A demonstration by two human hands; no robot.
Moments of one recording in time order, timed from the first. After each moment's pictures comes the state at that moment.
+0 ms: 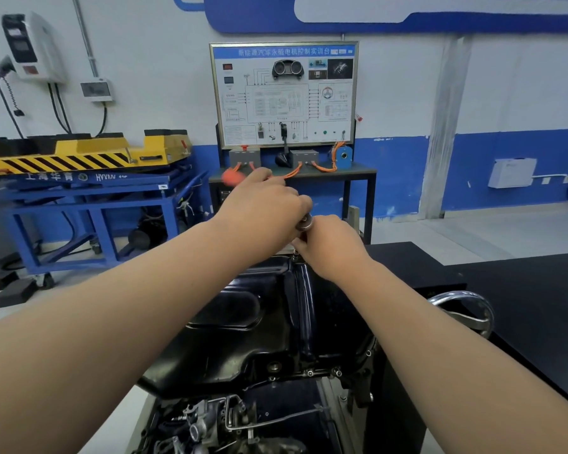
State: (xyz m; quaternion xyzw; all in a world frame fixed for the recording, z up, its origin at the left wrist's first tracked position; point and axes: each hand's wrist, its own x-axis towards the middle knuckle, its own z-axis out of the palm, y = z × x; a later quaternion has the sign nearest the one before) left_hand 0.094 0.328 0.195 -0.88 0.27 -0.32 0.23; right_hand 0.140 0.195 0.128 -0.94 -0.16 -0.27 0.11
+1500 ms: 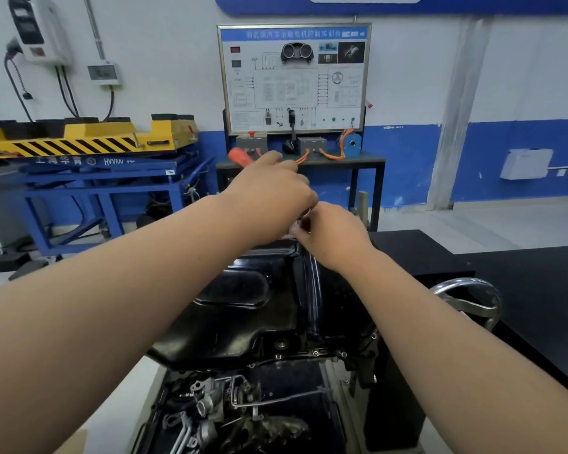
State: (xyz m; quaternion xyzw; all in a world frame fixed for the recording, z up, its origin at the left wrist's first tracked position) left_hand 0.085 0.334 0.196 -0.86 0.30 -0.29 0.28; right_hand 0.137 0.204 0.118 -0.94 -0.18 -0.27 0.13
